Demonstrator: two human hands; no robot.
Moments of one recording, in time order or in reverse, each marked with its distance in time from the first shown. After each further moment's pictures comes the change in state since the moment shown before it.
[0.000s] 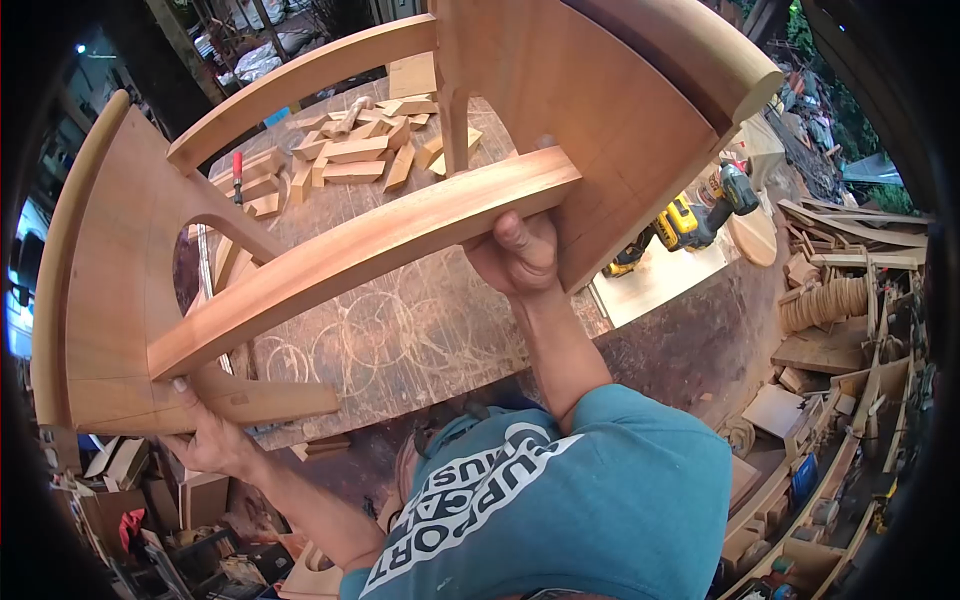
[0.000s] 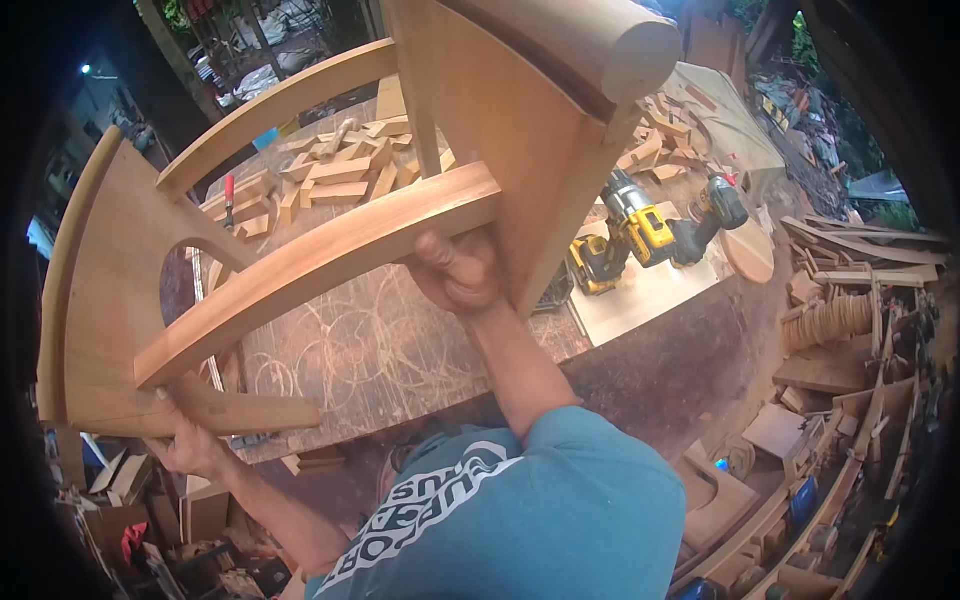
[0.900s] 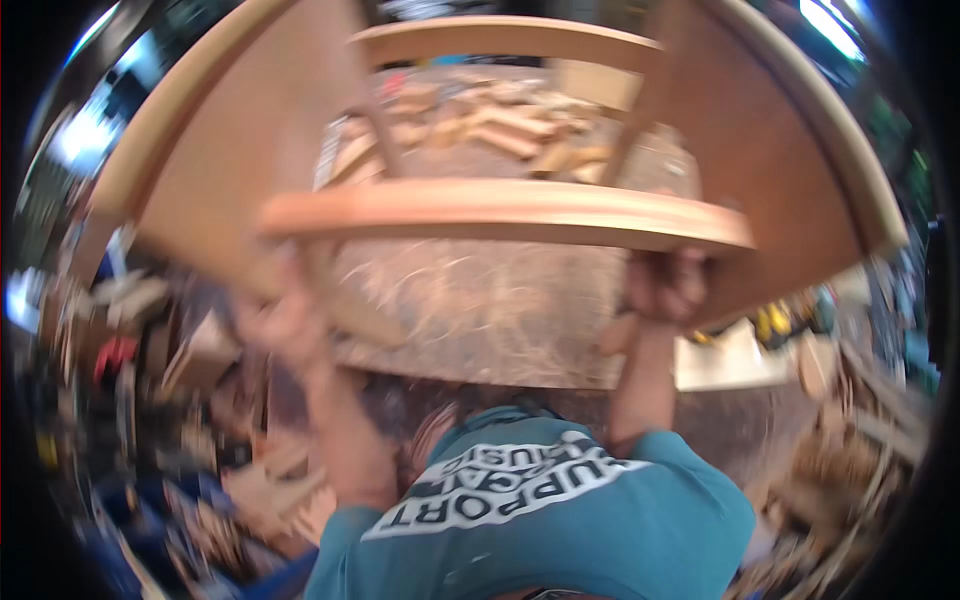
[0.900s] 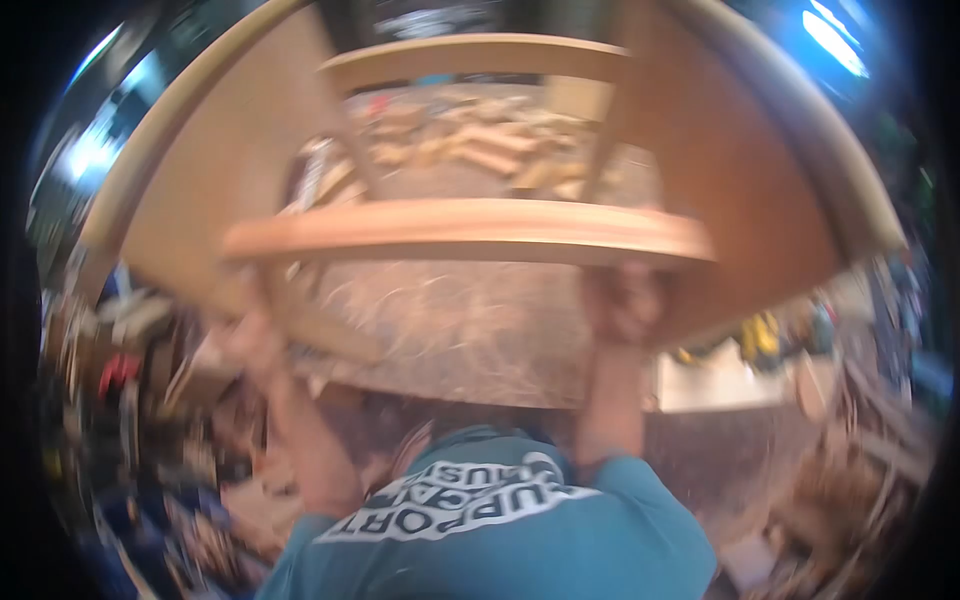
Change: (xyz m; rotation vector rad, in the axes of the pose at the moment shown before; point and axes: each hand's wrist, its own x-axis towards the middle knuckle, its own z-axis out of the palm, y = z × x) left_hand -0.002 -0.008 -0.004 -0.016 -0.071 0.105; right_hand -0.012 -0.005 -0.012 -0.013 0.130 -0.055
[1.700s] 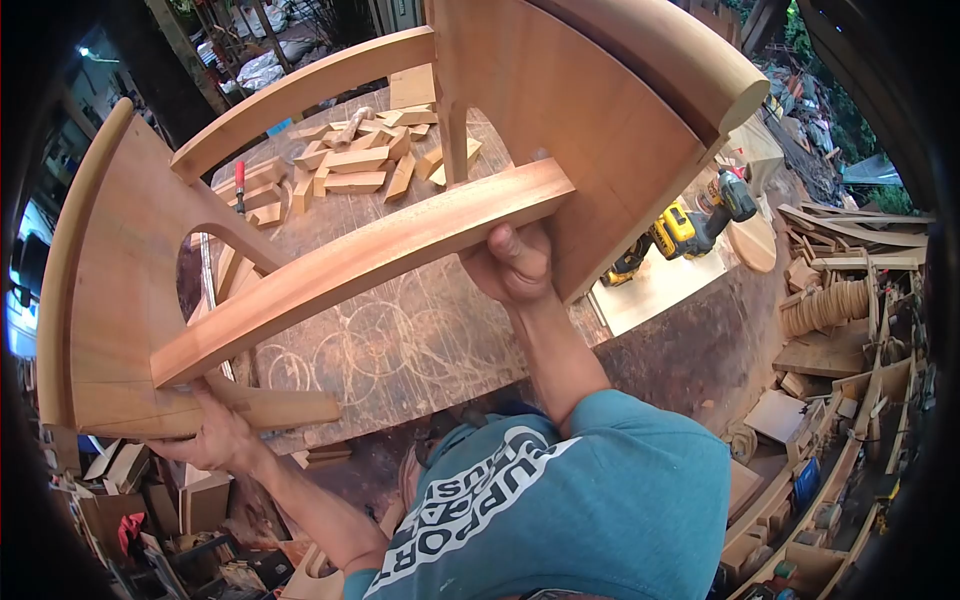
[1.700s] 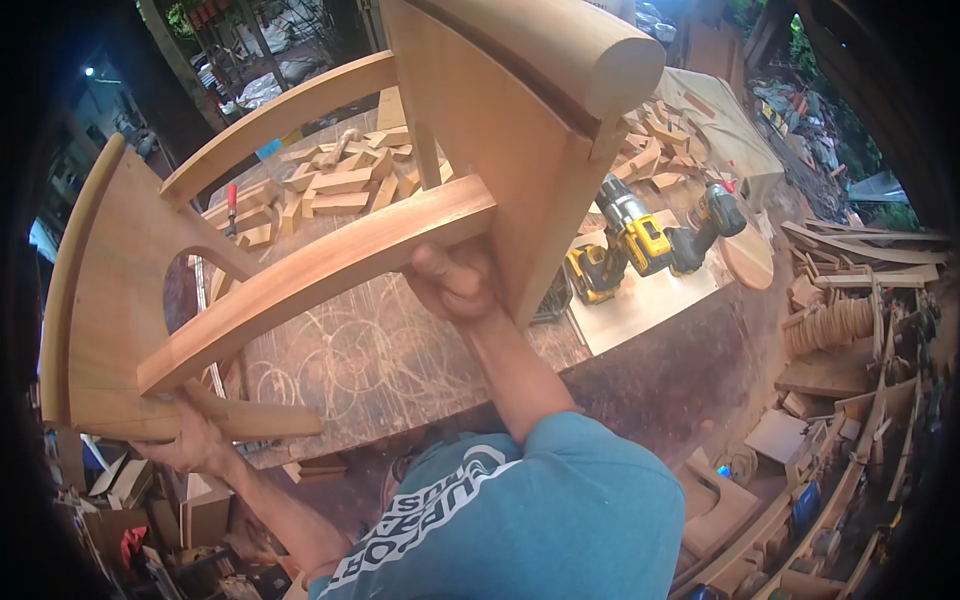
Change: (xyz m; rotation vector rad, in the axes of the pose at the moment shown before) left_hand 0.000 0.000 0.017 0.443 0.229 0.025; right_hand 0.009 0.009 0.005 -0.009 -0.179 0.027
